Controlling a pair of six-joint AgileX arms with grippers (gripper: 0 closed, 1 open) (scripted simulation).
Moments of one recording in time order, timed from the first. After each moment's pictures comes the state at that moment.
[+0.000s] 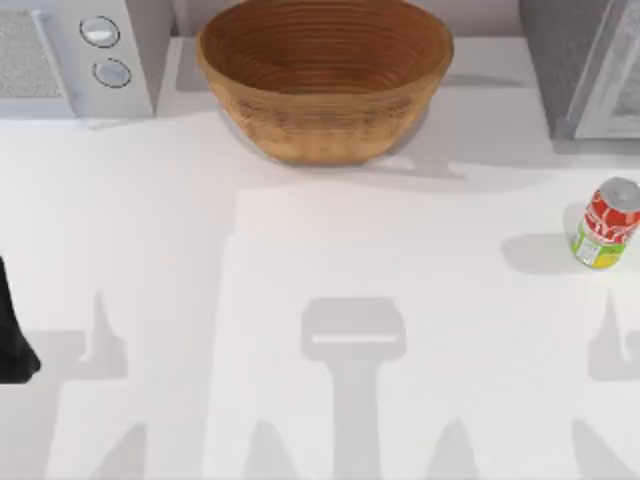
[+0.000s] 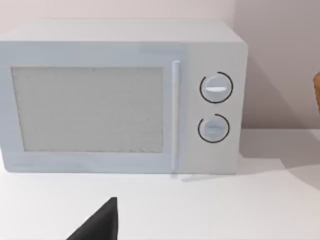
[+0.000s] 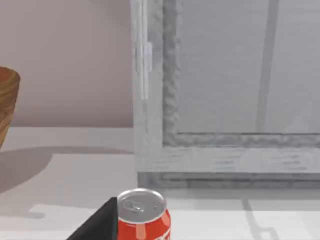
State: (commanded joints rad) left arm 0.00 0.00 0.00 0.00 0.00 0.00; right arm 0.00 0.00 0.00 0.00 0.00 0.00
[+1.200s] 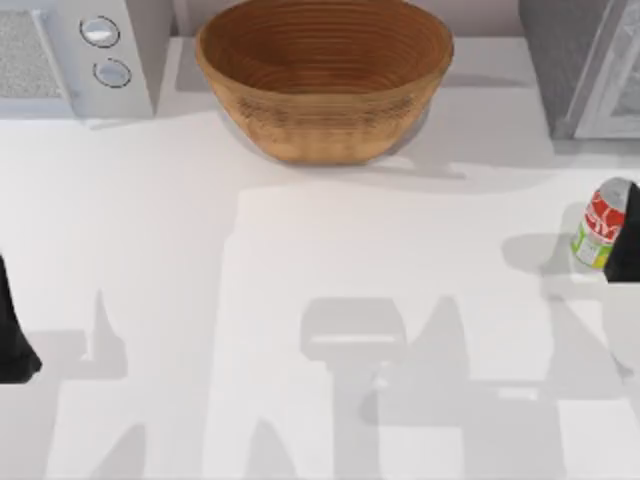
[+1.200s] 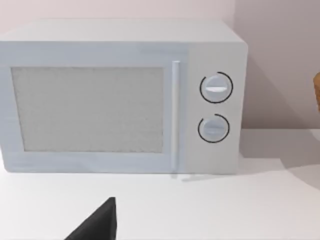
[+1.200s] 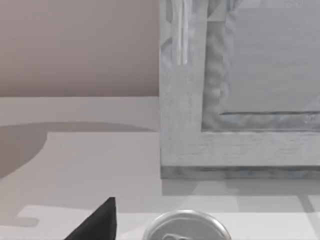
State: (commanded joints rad) left arm 0.00 0.00 0.00 0.00 0.00 0.00; right arm 0.16 1.43 0.16 1.16 0.17 0.04
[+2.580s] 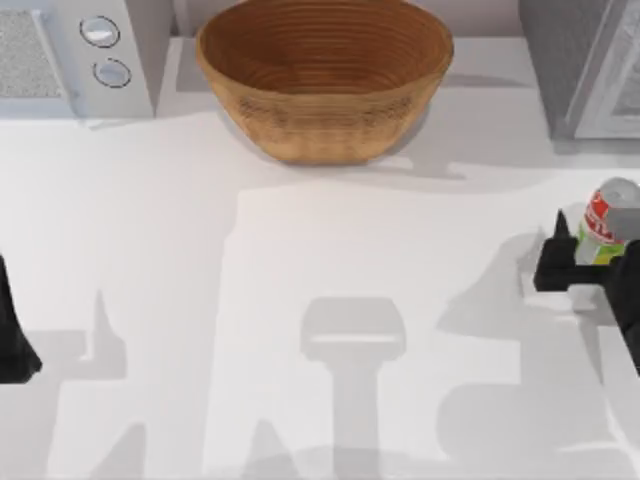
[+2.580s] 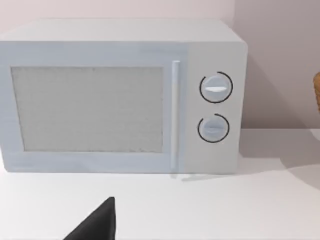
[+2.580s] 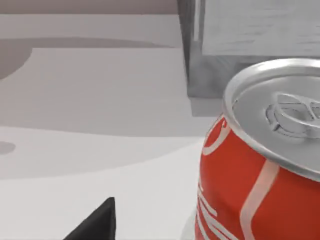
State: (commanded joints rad) left arm 0.00 0.00 0.00 0.00 0.00 0.00; right arm 0.20 2.21 0.39 1.63 0.23 0.05
